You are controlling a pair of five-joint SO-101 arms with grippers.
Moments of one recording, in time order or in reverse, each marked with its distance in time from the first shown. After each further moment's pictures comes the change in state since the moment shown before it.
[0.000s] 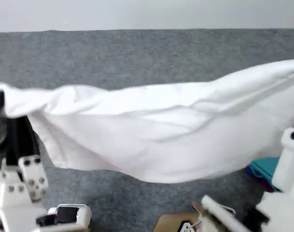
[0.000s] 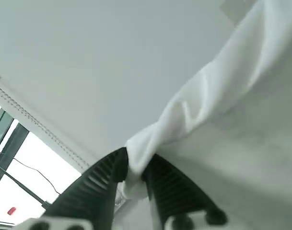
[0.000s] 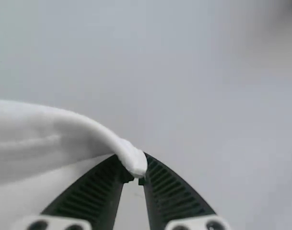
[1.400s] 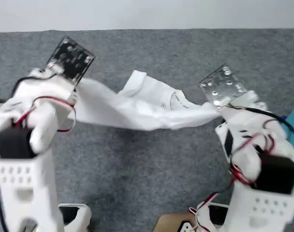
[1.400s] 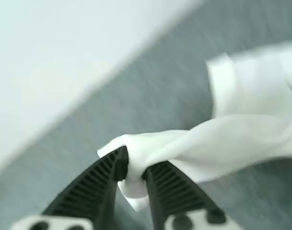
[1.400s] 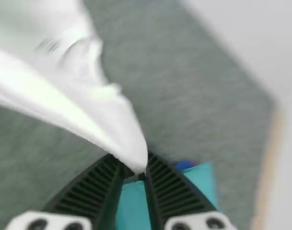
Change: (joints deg) left arm 0.0 35.4 0.4 6.6 17.2; right arm -8.9 1.7 39.4 33.3 -11.8
